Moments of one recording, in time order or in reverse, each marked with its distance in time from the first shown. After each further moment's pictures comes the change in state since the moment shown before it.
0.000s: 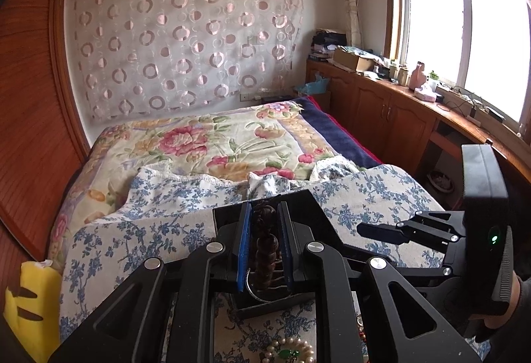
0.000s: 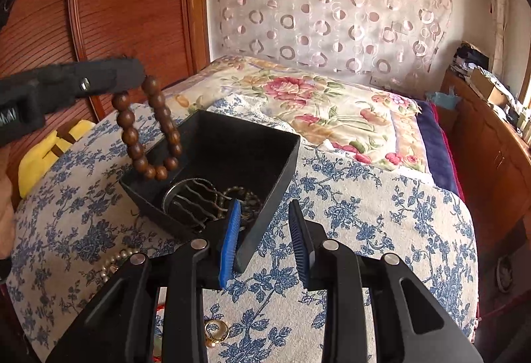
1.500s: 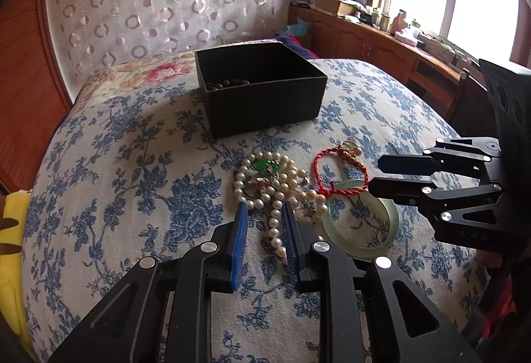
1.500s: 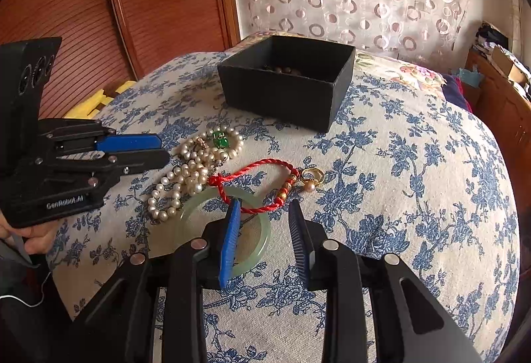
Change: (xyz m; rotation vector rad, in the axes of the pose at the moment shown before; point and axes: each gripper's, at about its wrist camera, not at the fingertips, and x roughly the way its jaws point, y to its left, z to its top) left arm -0.037 -0.010 -0.150 0.018 0.221 -0.088; right arm -0.052 0.055 -0.107 -0.001 0.083 0.133
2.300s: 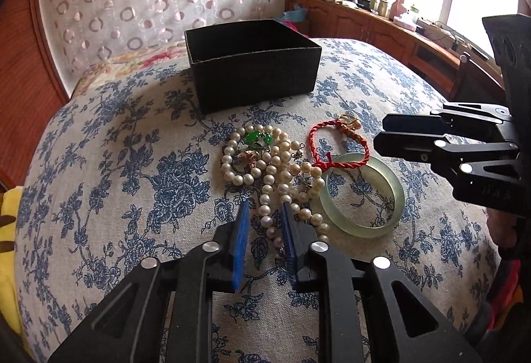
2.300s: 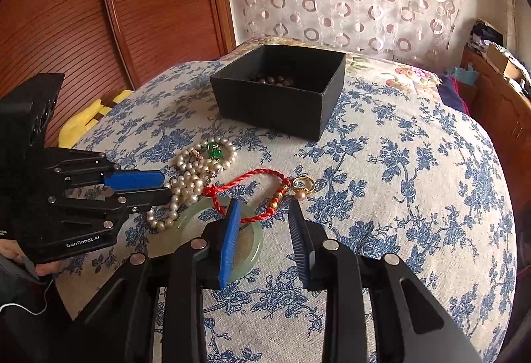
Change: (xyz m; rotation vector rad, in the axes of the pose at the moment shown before) left arm 0.010 -0.008 -0.012 0.019 0.055 0.006; right arm -0.006 -0.005 0.005 0.021 -0.023 -0.012
